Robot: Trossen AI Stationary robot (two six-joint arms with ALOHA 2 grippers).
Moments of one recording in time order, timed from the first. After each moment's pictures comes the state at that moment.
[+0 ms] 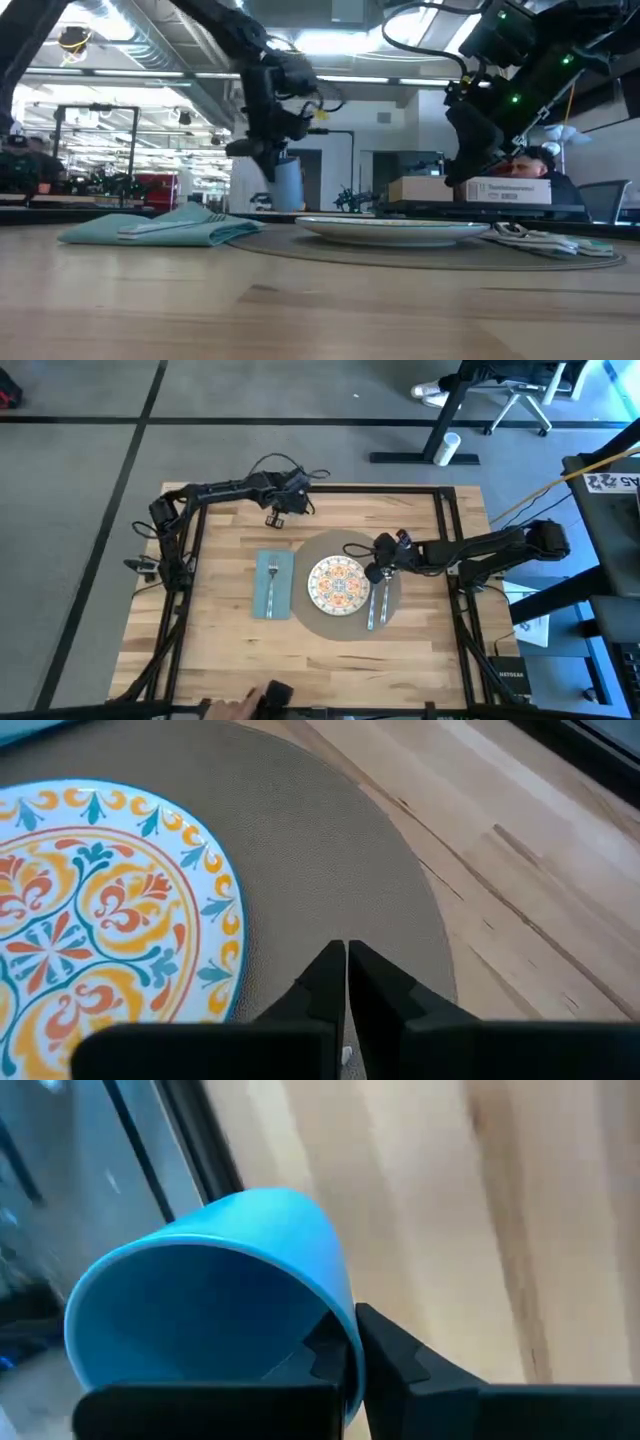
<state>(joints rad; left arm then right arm) 0.50 1.87 1.44 -0.72 -0.36 0.99 -0.03 1.27 0.56 -0.23 0.46 0.51</state>
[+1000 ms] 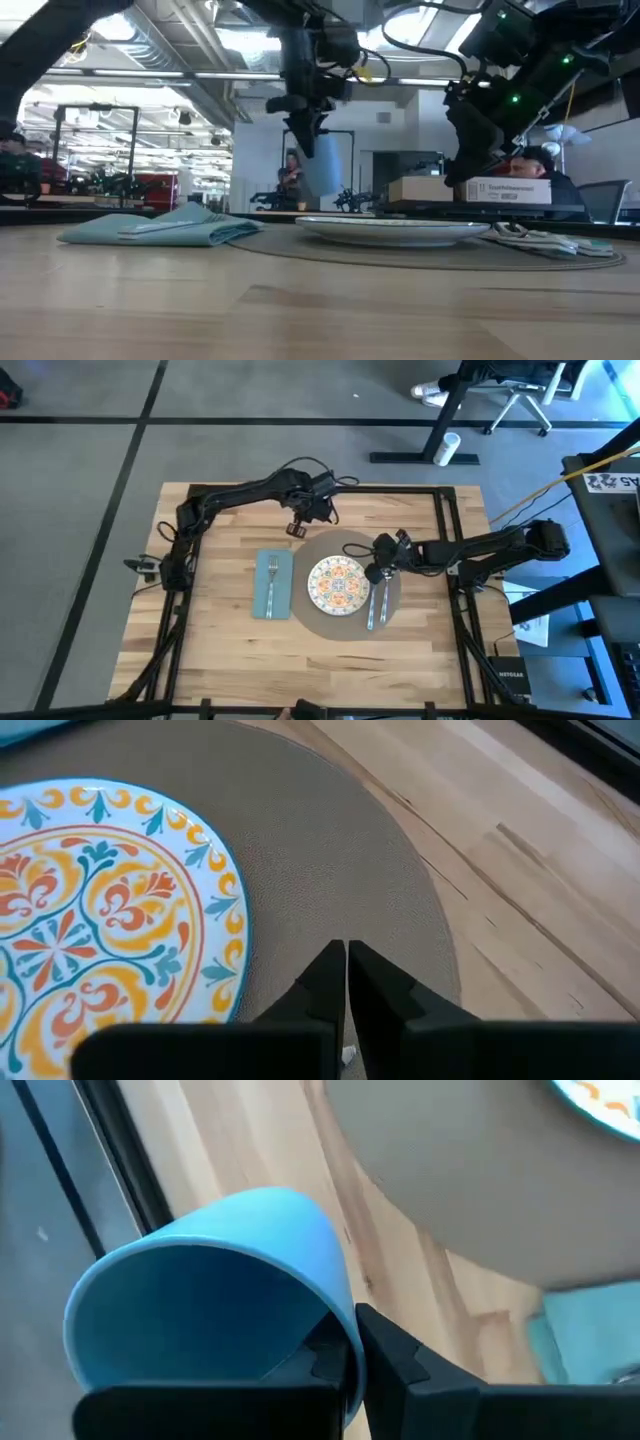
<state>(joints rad) 0.39 2.11 1.98 -1.18 -0.21 0.72 -0.03 1.27 0.56 -0.23 0.45 0.51</state>
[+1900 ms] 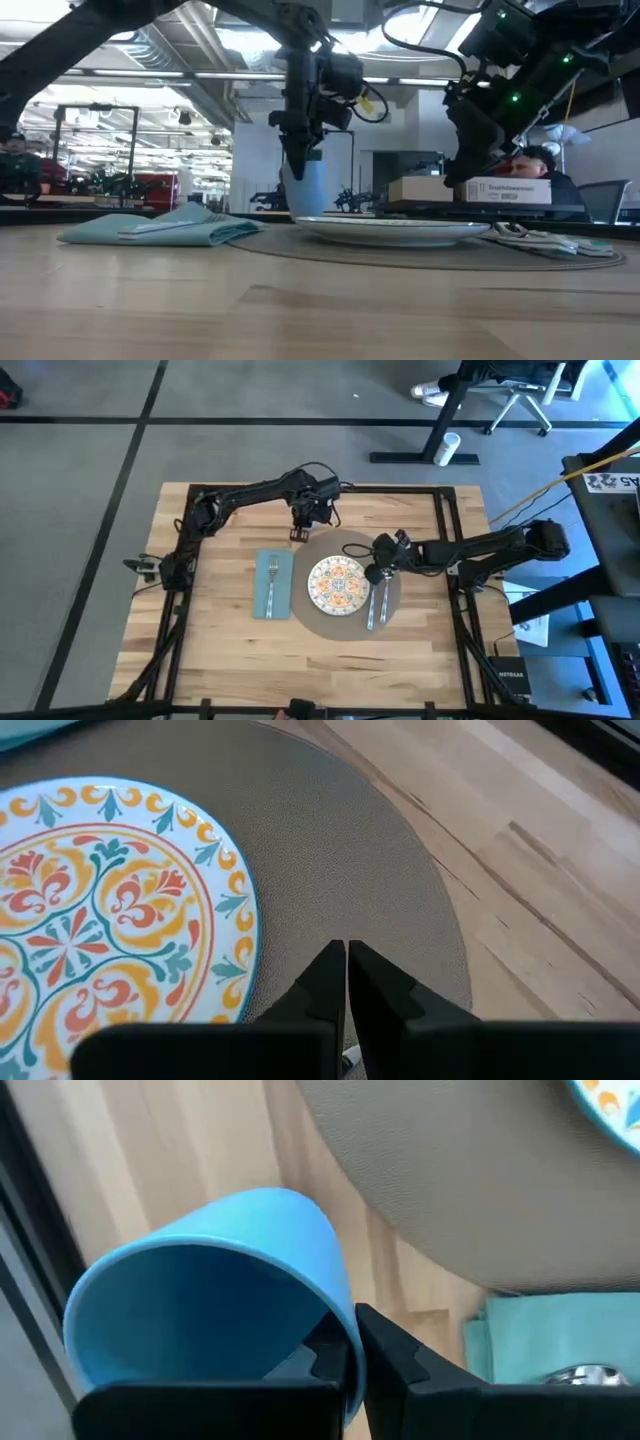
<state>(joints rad) 0.41 2.20 2.01 -1.30 -0.13 0.58 -0.03 1.27 0.56 -0.22 0.43 0.51</state>
